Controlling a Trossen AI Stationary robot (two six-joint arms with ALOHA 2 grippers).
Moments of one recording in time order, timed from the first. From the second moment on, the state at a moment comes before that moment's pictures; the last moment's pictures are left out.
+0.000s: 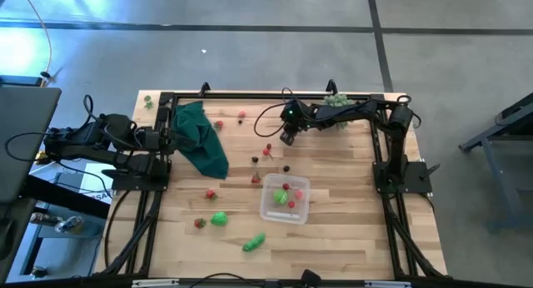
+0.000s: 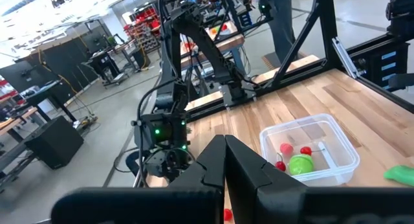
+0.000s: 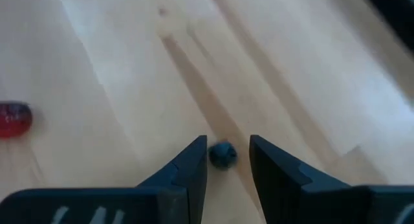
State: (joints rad) left arm 0.00 0.46 0.78 -0.47 -0.17 0.39; right arm -0.47 1.94 1.09 -0.10 0.05 0.00
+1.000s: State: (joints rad) left arm 0.00 0.46 0.78 -0.47 -0.17 0.39; right arm -0.47 1.95 1.09 -0.09 0.04 0.03
